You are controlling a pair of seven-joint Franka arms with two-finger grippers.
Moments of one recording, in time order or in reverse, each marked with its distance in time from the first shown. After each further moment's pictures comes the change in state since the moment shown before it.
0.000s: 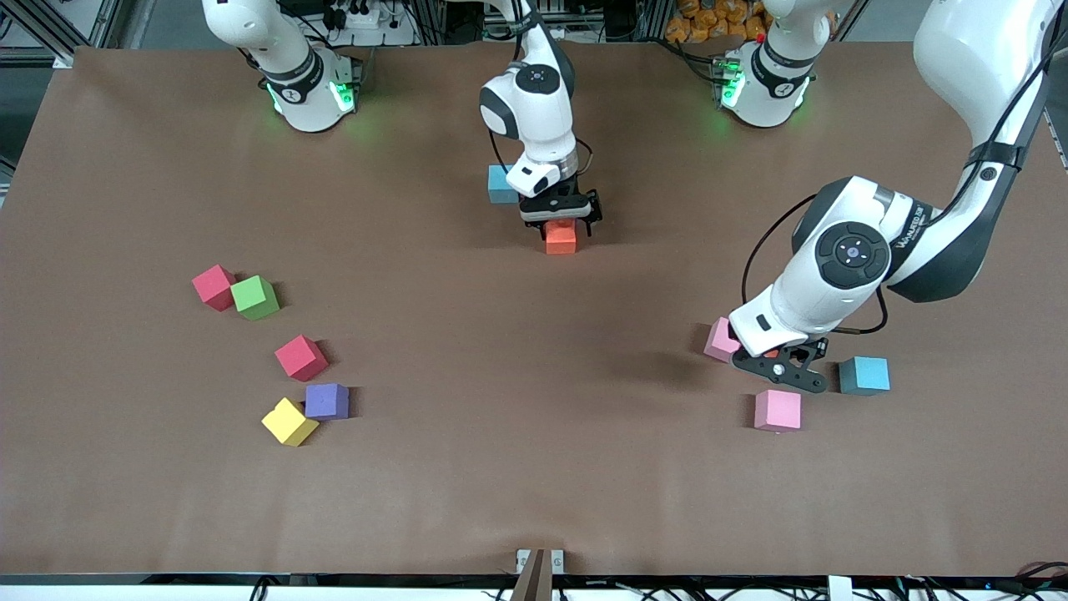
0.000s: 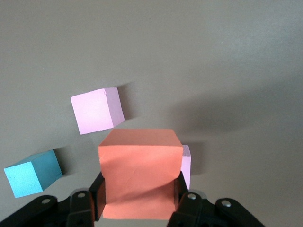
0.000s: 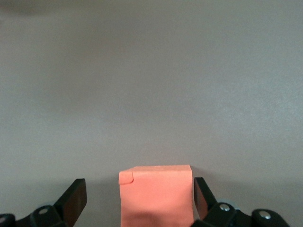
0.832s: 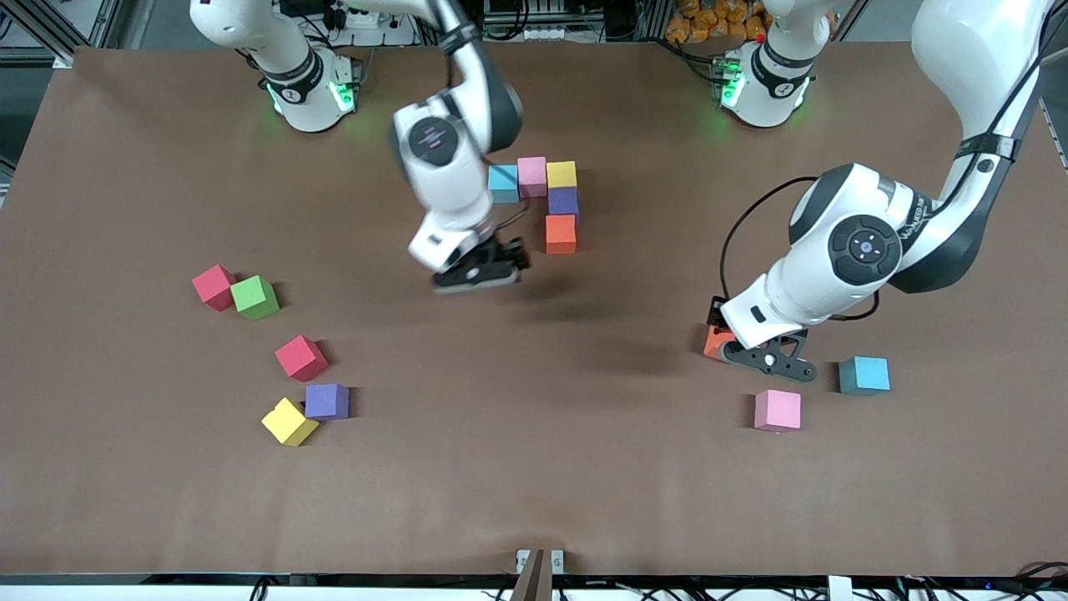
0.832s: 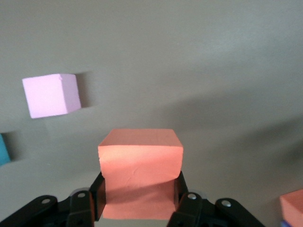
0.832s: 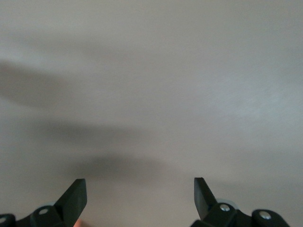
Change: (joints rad) left arm -0.011 -0.025 -0.035 0.007 -0.192 -0.022 -0.086; right arm -0.353 -0.205 -0.112 0.072 -0.002 -0.421 -0.651
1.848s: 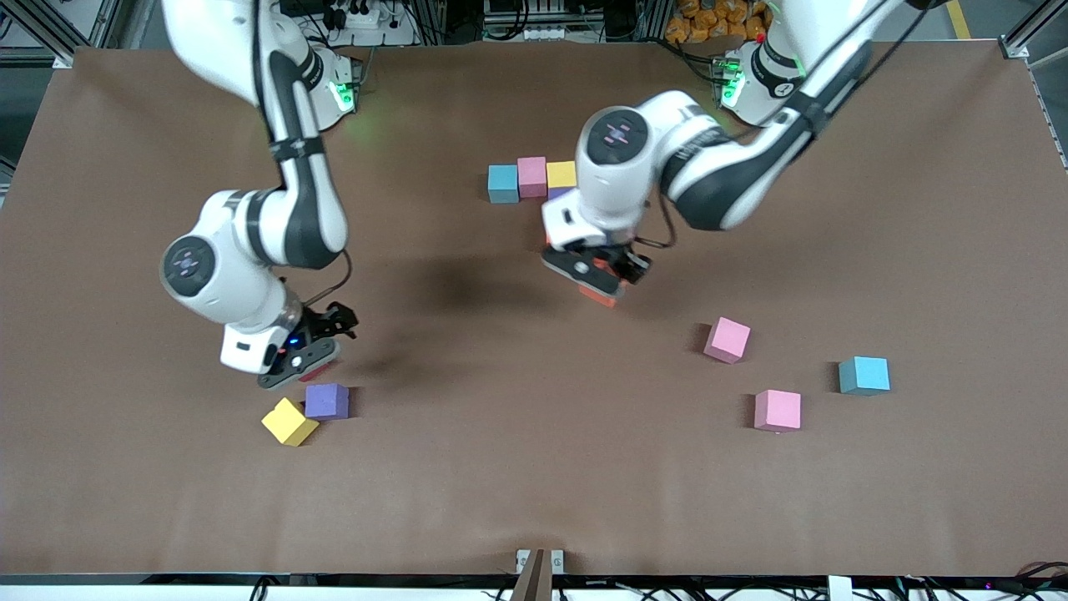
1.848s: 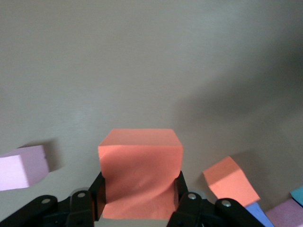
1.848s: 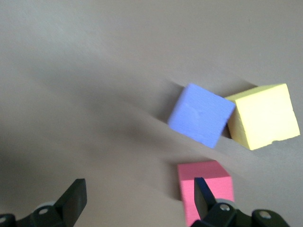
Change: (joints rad) left arm -0.401 0.022 -0.016 -0.016 0.150 -0.007 -0.125; right arm -0.574 -0.003 0.137 -0.003 0.001 -0.096 -0.826
